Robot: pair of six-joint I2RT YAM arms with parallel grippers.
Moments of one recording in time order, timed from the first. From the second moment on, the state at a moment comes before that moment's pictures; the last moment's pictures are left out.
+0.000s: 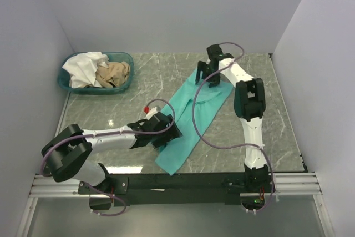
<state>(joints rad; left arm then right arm) -0.88 1.43 0.65 -0.11 -0.12 -1.22 0.22 2.32 1.95 -0.76 -0.12 0.41</state>
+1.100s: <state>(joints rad) -1.42 1.51 0.91 -0.47 -0.31 -1.50 0.31 2.50 2.35 -0.88 -0.23 0.36</state>
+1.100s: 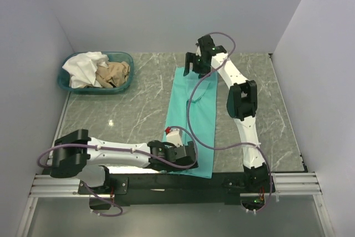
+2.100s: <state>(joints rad) -1.21 1.10 0.46 -0.38 -0.15 -1.32 0.52 0.90 0.62 -0.66 -0.01 0.63</state>
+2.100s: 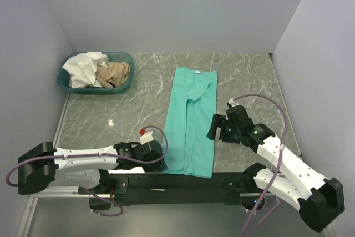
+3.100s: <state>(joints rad) -1.21 1.17 0.46 -0.32 -0.08 -1.32 1.28 1.06 0.56 -0.75 0.06 0.90</state>
